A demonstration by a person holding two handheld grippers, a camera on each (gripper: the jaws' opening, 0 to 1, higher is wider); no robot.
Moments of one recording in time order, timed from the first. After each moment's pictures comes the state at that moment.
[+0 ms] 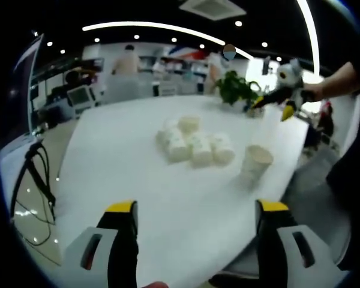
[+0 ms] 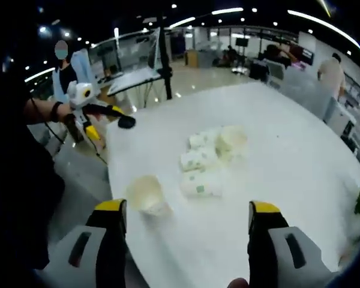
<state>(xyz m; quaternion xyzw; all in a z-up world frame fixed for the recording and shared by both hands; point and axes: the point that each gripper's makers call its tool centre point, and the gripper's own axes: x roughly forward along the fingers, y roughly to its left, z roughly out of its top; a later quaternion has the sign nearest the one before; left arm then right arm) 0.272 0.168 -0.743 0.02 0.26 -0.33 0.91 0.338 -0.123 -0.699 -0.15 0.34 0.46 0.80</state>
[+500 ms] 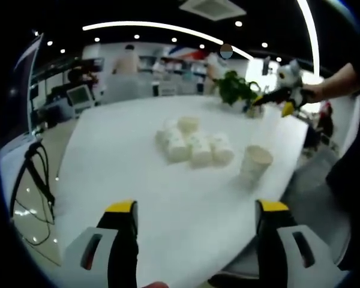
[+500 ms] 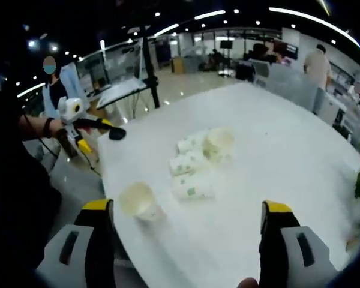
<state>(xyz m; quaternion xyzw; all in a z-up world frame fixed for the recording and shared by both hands) 0.271 0.166 -0.742 0.02 0.26 -0.33 0.91 0.351 -0.133 -0.694 -0.13 0.34 0.43 0.83</state>
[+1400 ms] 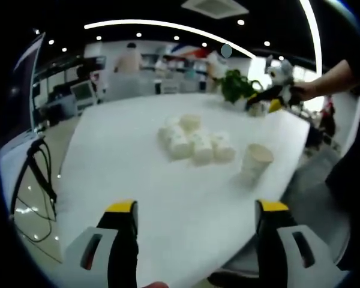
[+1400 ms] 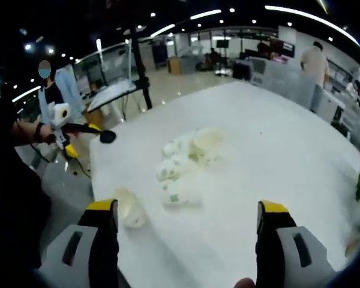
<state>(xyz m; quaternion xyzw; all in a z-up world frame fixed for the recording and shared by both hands) 0.268 0.173 -0.744 0.02 0.27 -0.32 0.91 0.392 -0.134 -0.707 -0.12 0.34 0.43 0.83</state>
